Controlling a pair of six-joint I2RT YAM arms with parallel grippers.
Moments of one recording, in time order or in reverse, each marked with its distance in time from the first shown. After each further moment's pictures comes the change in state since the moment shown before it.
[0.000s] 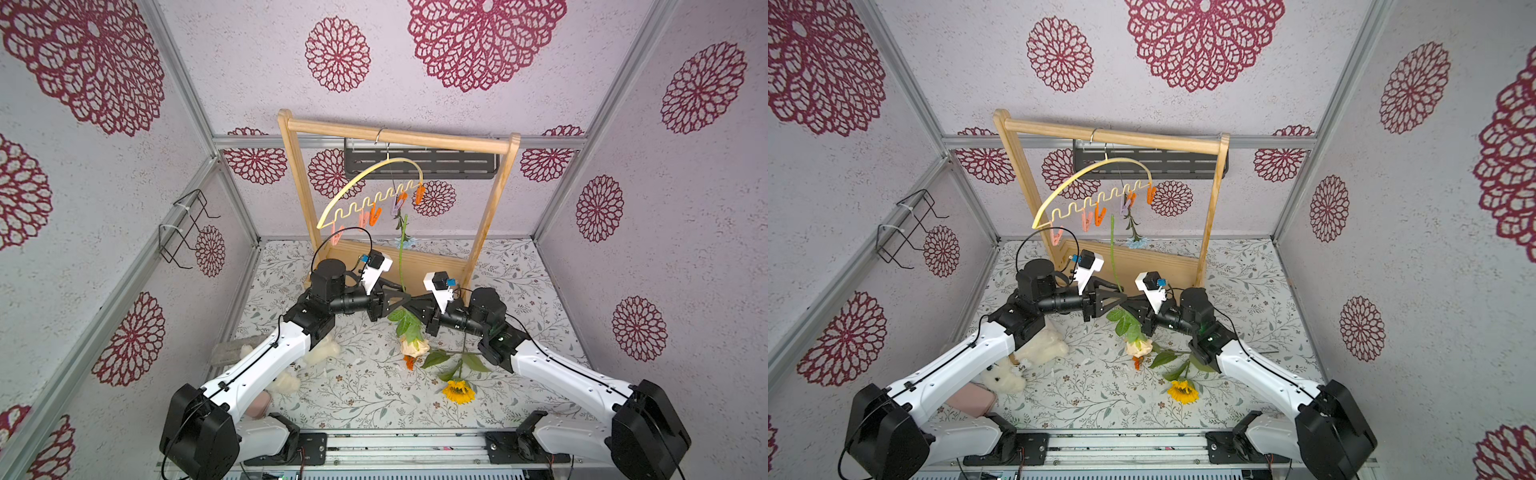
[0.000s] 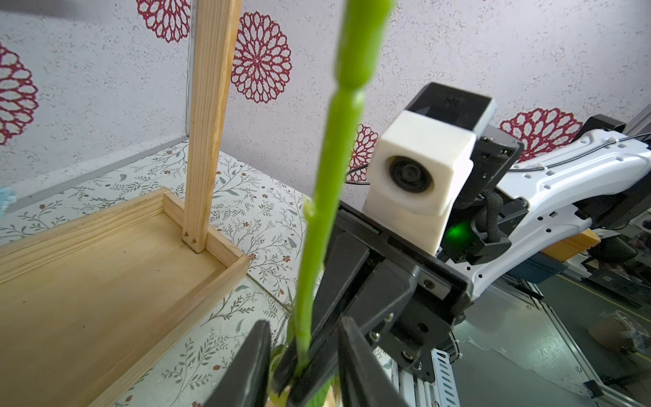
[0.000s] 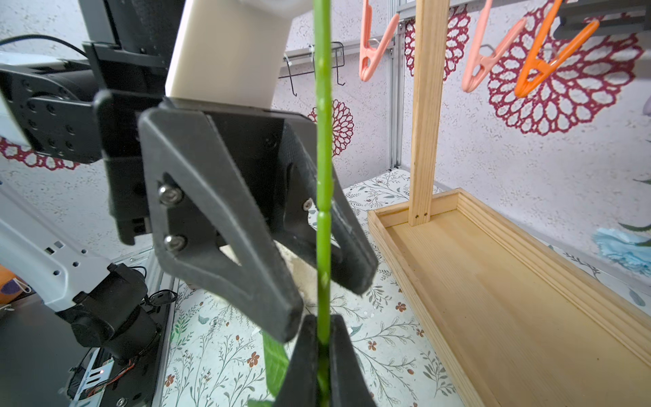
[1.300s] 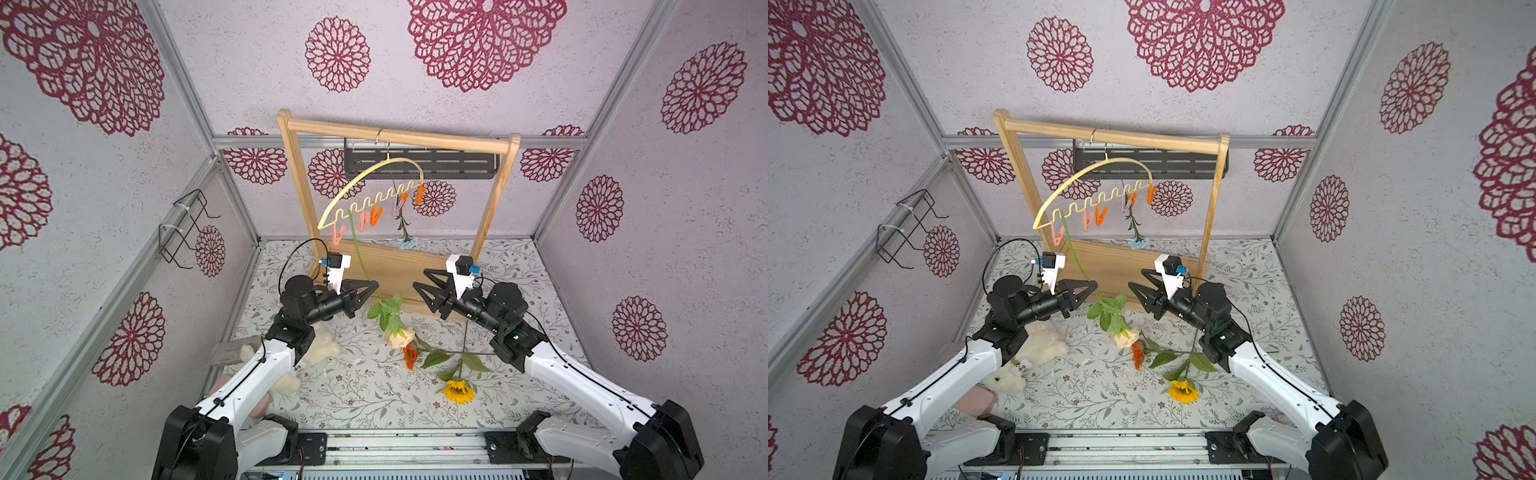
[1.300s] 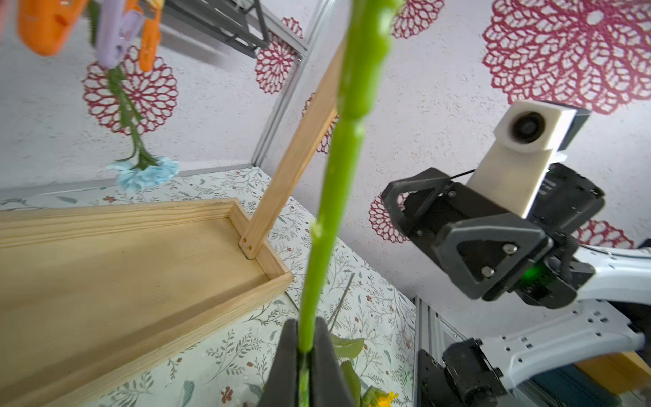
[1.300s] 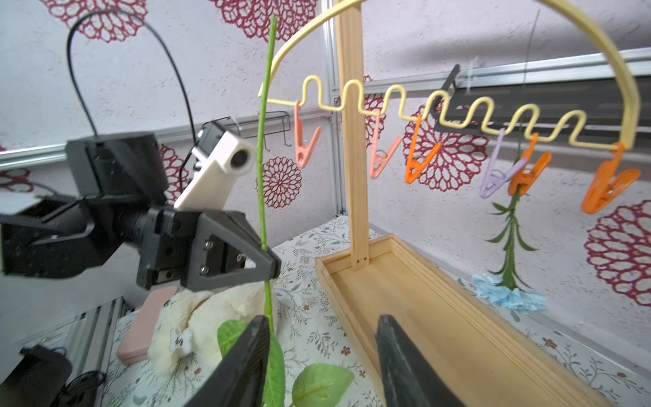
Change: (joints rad) left arm 0.219 -0.116 -0.282 0.323 -0.106 -0.301; right arm -0.062 -0.069 0.078 0.018 0.187 0.025
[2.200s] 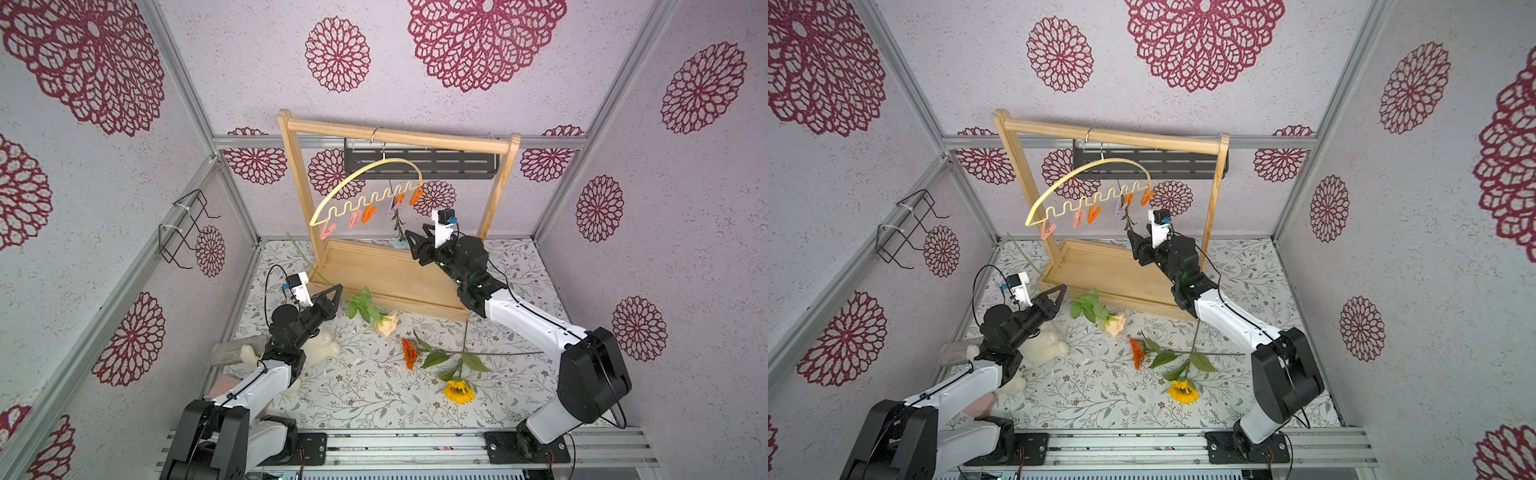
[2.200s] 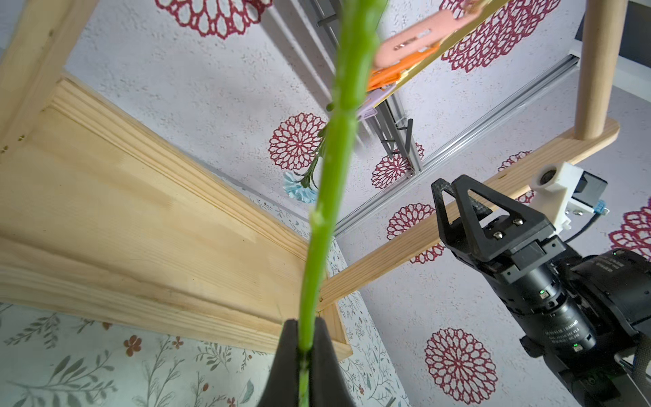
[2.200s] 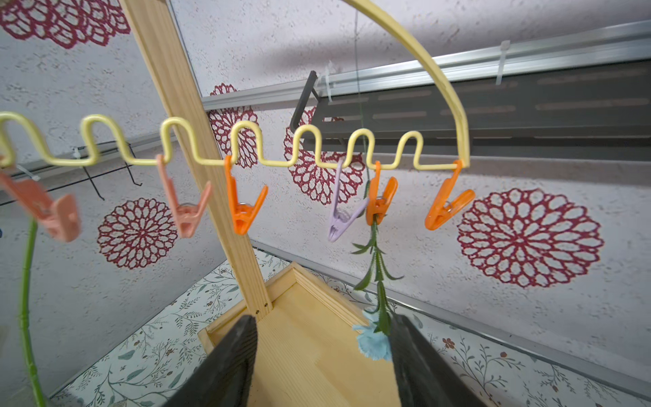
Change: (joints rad) left arm 0.143 0.014 -0.311 0.363 -0.325 -0.364; right arm -0.074 0.473 0.438 -0.037 0.284 0.019
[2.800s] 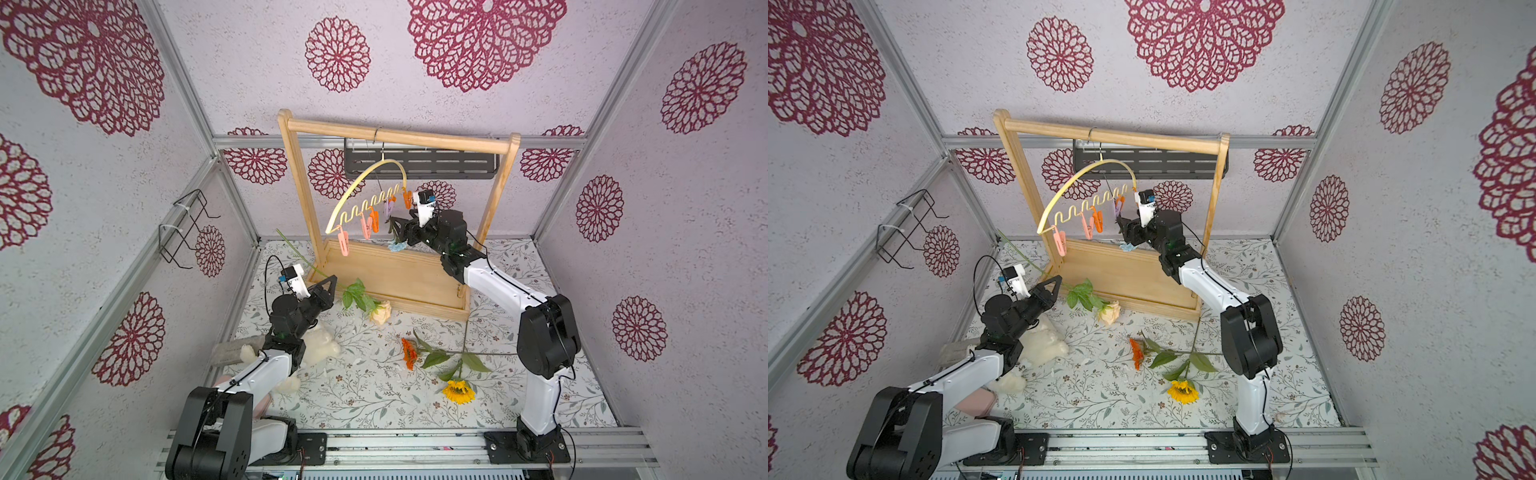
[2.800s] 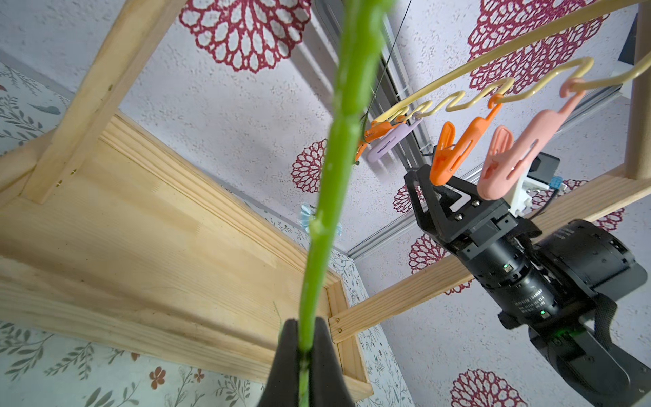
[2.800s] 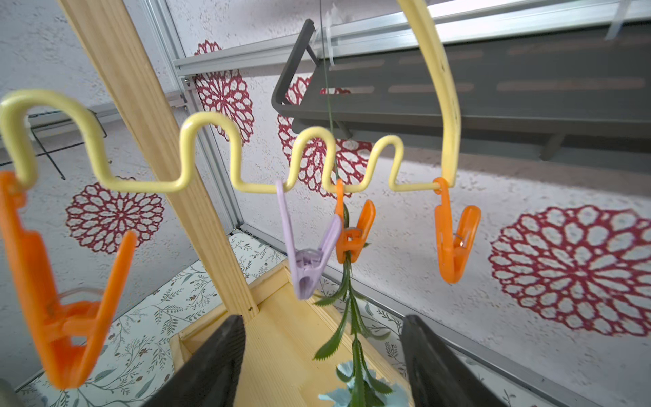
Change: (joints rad) left arm 0.027 0.084 0.094 -0.026 -0.039 0.008; right arm -0.067 0.353 0.460 -0.191 -0.174 -0.043
